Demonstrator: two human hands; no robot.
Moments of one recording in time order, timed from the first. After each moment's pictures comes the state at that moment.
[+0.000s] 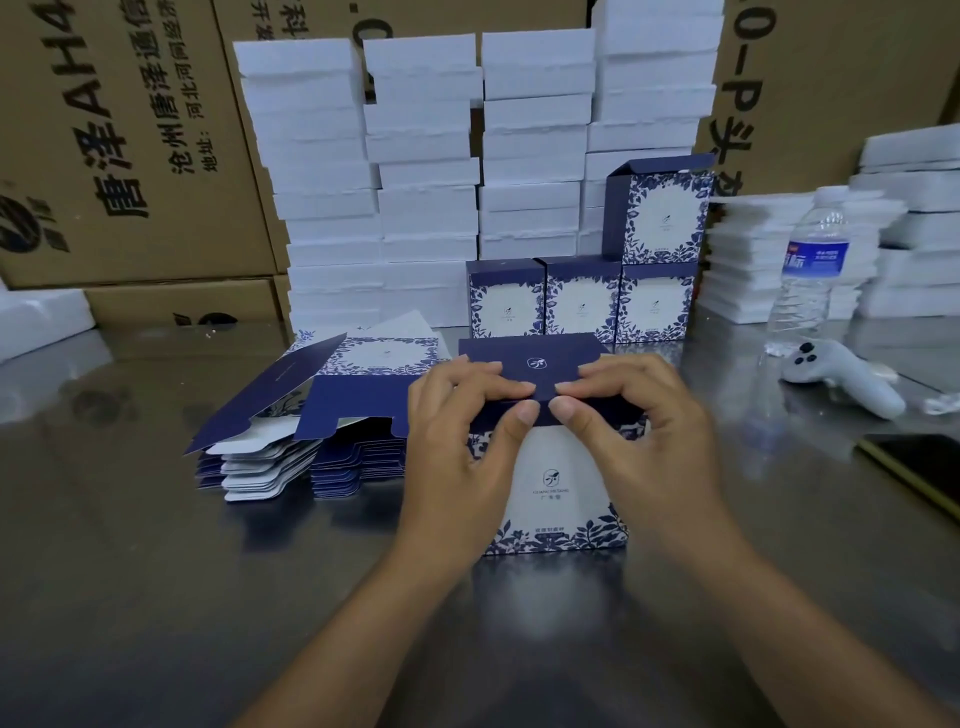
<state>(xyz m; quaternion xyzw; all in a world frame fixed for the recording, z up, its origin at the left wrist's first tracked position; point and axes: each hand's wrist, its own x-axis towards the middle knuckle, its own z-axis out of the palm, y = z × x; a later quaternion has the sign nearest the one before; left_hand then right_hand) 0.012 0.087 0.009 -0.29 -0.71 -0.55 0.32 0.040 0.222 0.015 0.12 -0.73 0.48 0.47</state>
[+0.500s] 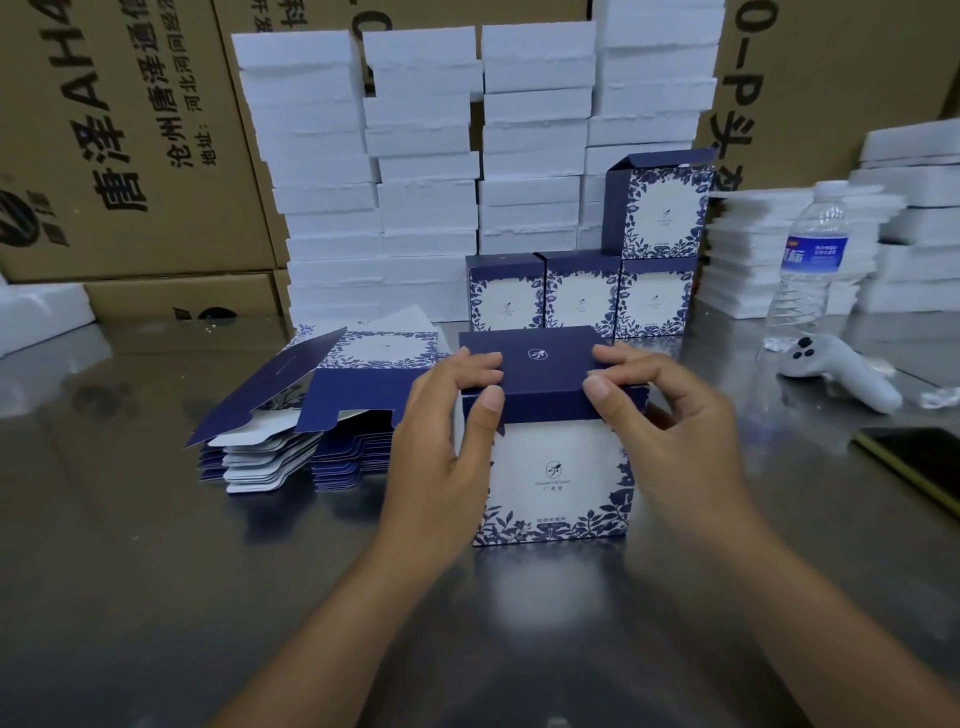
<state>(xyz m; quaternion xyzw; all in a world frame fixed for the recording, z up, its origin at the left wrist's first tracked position) 0.014 0.076 0.009 -0.30 -0.71 -0.59 0.26 0.050 0.229 0.017 0.08 -0.67 0.64 0.38</state>
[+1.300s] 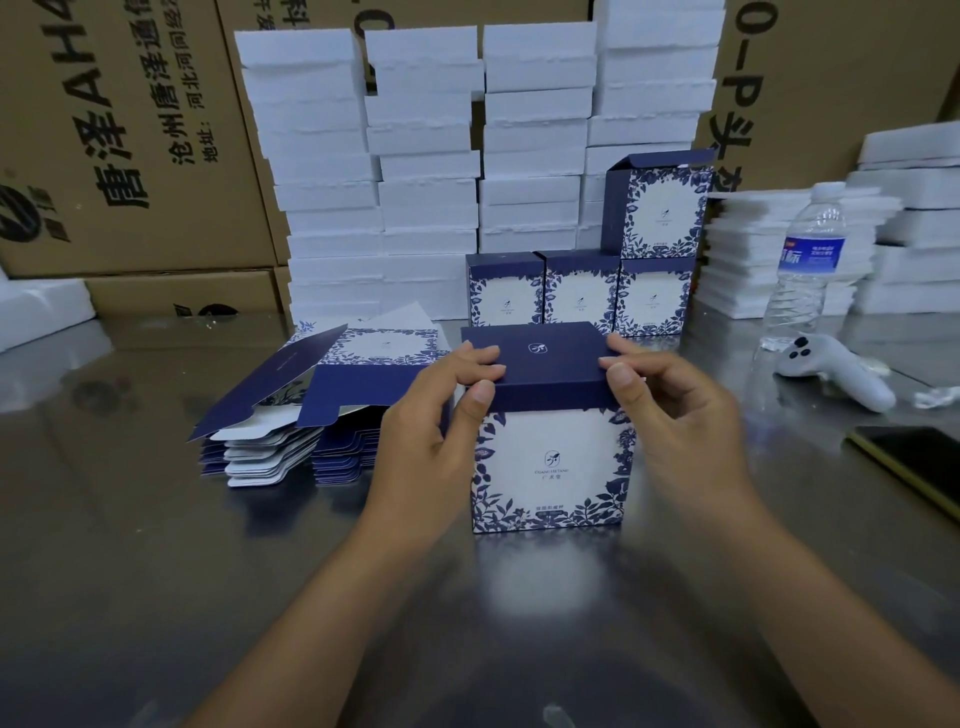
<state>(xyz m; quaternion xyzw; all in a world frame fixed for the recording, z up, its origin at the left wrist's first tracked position) 0.012 0.069 0.016 -0.31 -0.70 -0.60 0.23 0.035 0.247 0.009 0.11 -0.63 0.67 0.37</state>
